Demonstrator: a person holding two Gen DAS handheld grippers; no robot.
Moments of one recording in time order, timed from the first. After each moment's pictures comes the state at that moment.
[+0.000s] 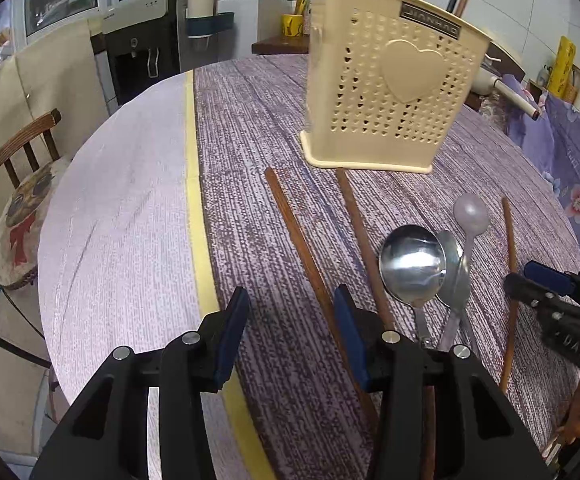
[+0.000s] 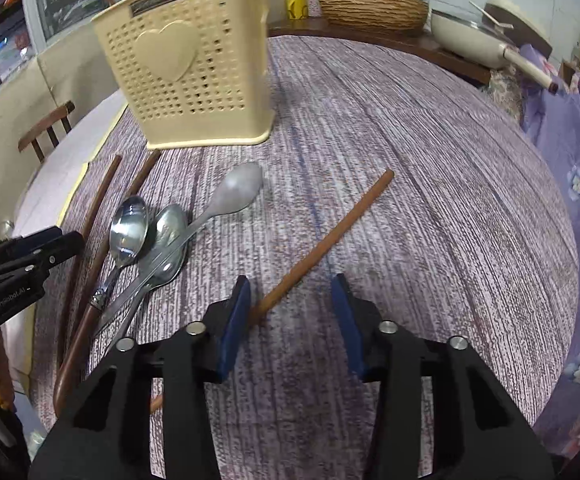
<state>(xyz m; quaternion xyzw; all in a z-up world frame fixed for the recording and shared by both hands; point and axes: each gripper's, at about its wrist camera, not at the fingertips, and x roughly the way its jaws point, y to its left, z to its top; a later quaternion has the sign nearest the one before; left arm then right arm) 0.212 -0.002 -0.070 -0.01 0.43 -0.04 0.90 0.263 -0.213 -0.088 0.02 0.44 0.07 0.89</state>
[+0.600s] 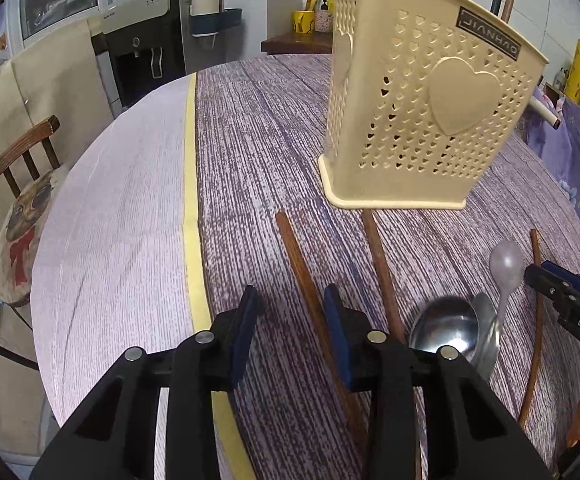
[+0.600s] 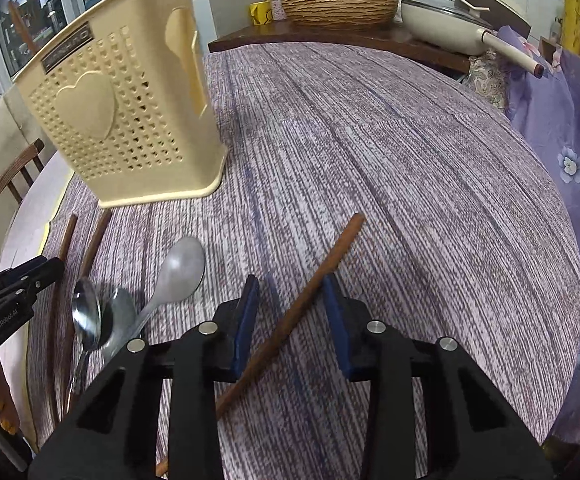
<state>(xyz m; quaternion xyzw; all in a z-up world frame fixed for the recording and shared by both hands) 0.263 -0.003 -0.069 0.00 0.44 -0.02 0.90 0.319 -0.225 -0.087 0.04 0.44 0.02 0.90</state>
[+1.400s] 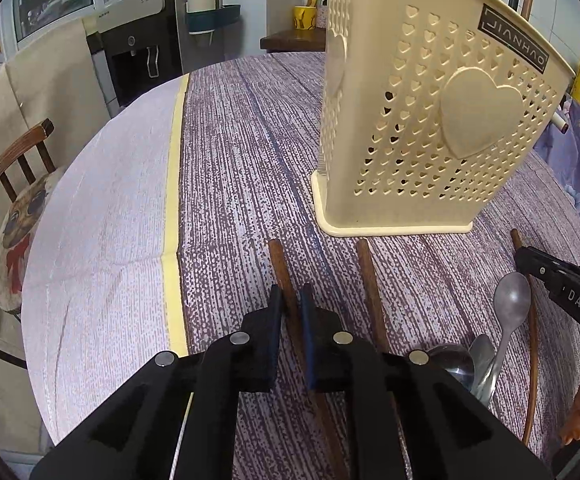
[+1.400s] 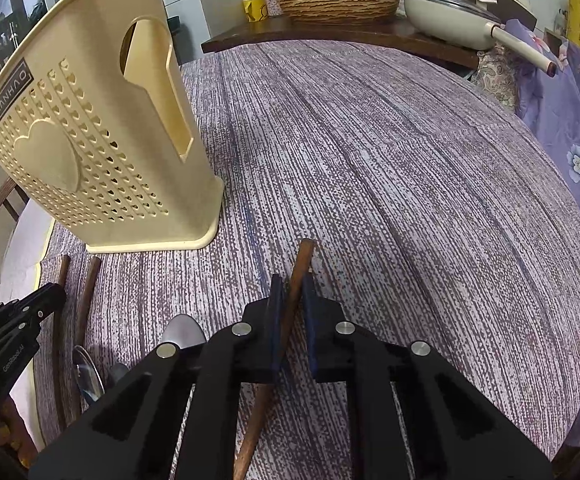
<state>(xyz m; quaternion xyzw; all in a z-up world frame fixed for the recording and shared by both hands) 0.280 -0.013 -0.067 0.00 0.45 -0.01 0.89 0.362 -0.223 -0.086 0.06 0.45 0.02 0.89</state>
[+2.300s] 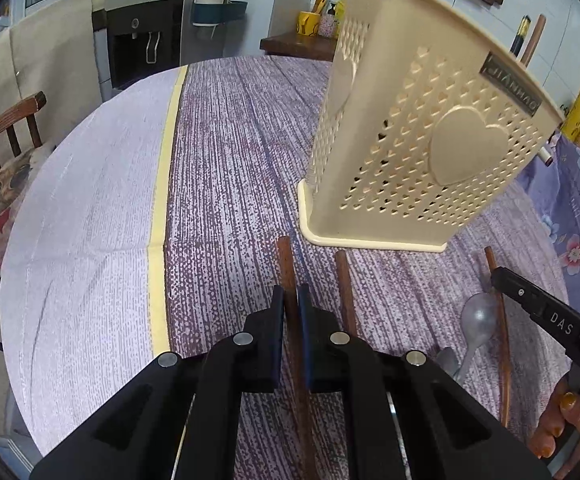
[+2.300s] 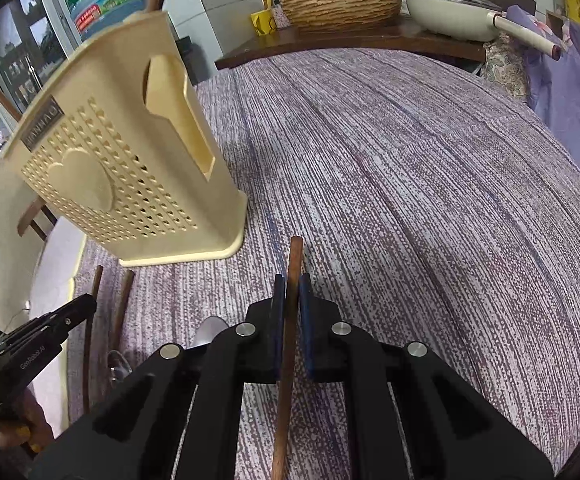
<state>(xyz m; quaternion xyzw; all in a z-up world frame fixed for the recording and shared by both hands) 0.278 -0.002 -0.058 -0.08 0.44 -0.04 0.90 0.348 -0.232 -0.072 0.12 0.43 0.07 0.89</state>
